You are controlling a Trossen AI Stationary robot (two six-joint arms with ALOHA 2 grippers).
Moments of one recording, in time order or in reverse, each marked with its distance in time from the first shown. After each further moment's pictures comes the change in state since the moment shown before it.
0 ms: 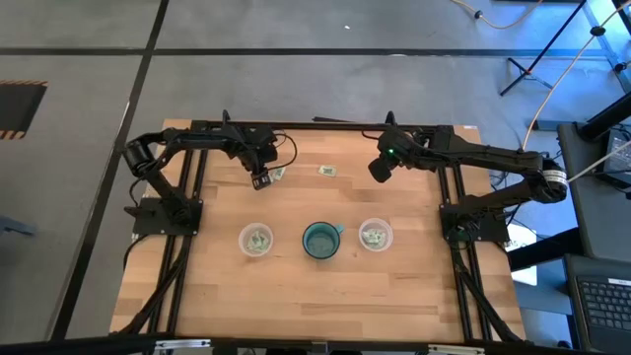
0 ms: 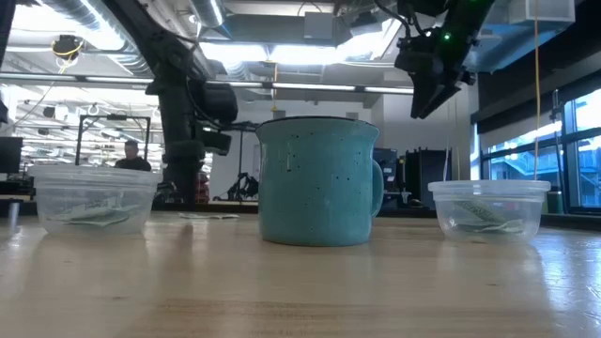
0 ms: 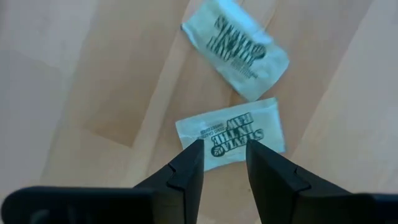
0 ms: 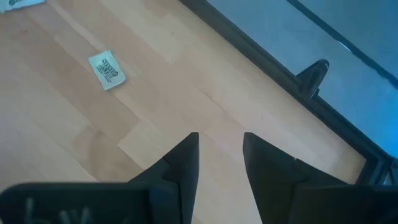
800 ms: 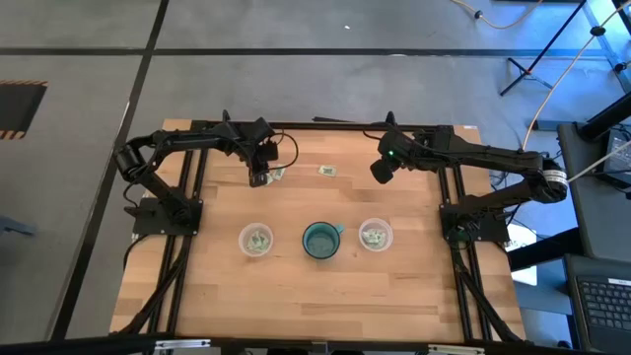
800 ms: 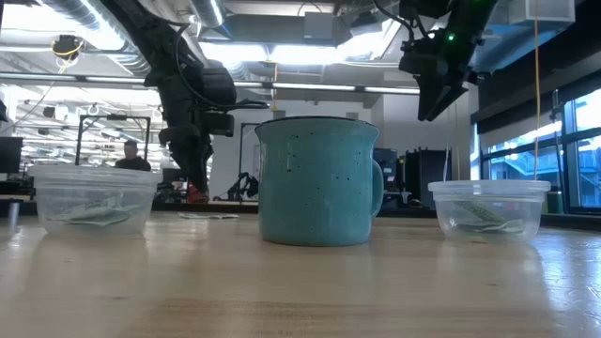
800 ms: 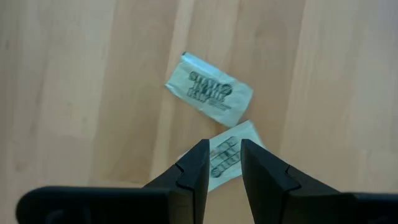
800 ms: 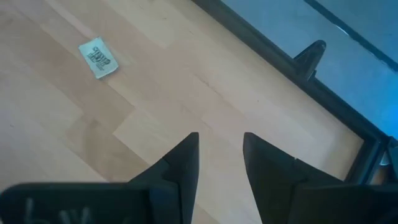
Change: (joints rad) left arm 0.012 -0.075 0.014 0.022 0.078 0.244; right arm 0.010 0.000 0.000 -0.061 0.001 0.062
